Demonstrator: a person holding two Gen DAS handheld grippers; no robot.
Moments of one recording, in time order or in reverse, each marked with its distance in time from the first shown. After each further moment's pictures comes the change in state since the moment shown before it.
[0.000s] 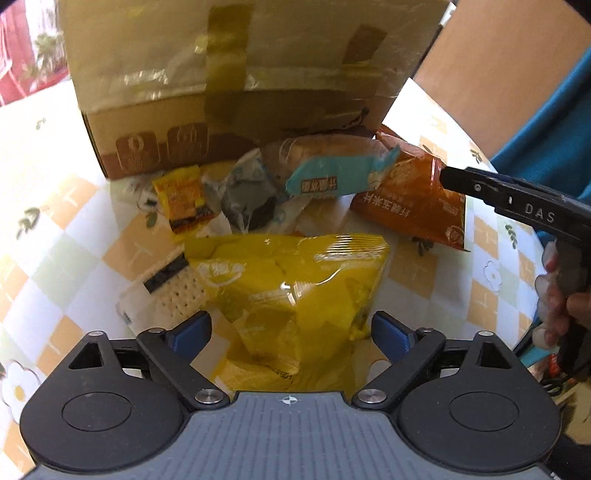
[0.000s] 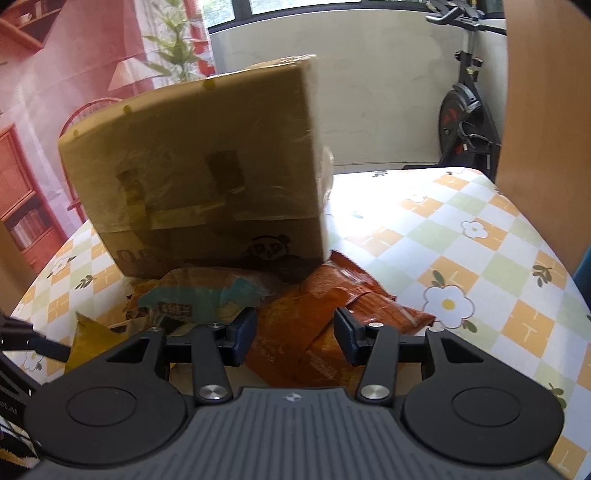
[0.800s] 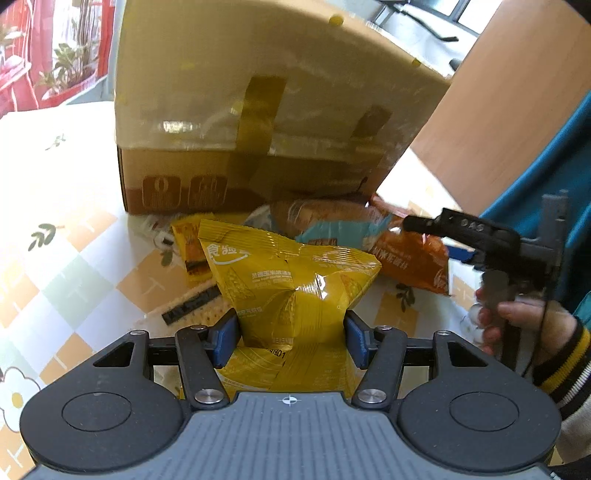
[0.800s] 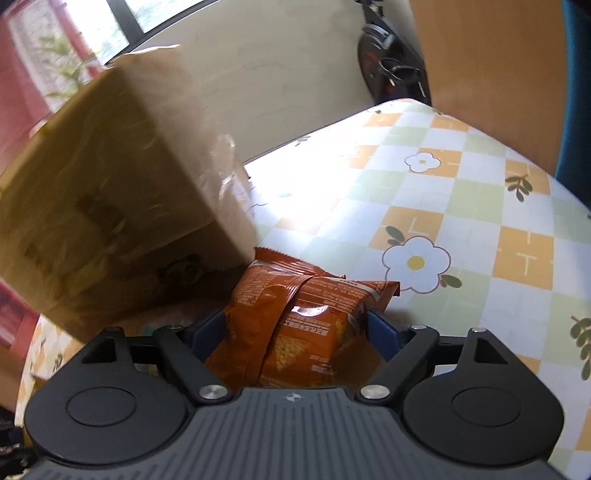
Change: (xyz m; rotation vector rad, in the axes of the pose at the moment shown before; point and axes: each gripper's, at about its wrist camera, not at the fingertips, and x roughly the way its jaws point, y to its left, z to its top) left arm -0.035 0.015 -0.003 -0.057 -0.201 -0.047; right arm 0.043 -0.054 0.002 0.369 0.052 -0.064
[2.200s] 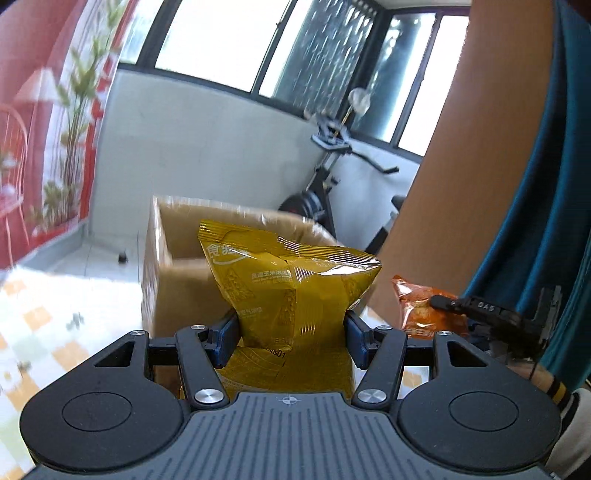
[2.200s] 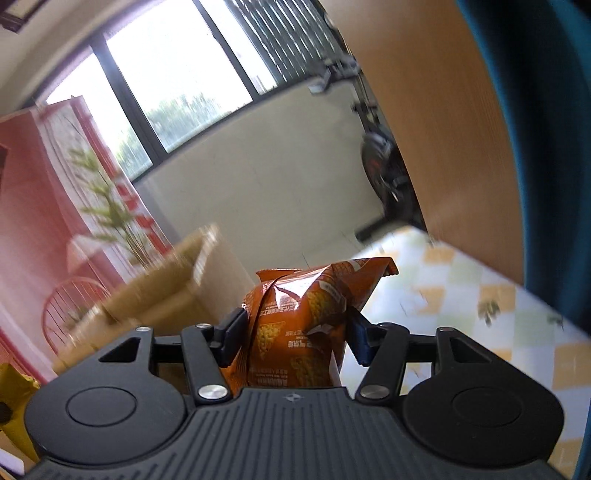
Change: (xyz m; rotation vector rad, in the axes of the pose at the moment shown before) left arm -0.125 -0.007 0.061 0.112 -0.470 -0.090; right arm -0.125 0.001 0.057 0.076 -0.377 0.108
